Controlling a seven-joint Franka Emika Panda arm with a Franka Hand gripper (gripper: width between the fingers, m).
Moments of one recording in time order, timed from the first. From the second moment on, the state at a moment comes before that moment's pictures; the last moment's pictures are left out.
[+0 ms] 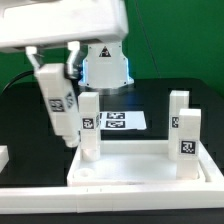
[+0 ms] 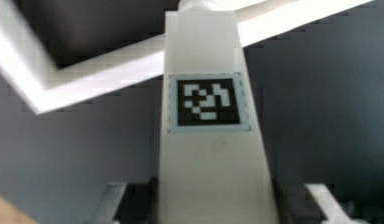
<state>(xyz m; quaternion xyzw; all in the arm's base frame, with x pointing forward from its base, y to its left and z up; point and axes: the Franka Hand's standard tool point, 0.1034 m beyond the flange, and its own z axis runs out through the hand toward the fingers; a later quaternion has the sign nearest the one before) 0.625 -0.079 0.183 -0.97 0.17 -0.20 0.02</state>
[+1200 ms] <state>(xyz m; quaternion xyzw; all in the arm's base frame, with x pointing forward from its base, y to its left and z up) 0.621 -0.054 0.149 -0.96 0.15 -0.24 -0.02</state>
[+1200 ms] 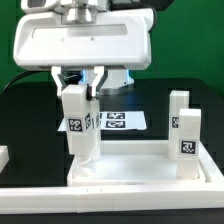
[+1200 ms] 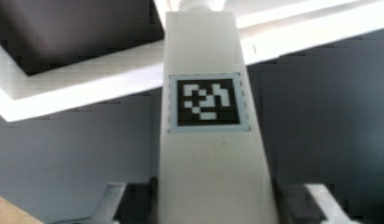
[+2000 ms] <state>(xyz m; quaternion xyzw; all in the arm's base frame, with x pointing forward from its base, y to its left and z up) 0.626 -0.053 0.132 -0.96 0.14 -0.23 -0.03</state>
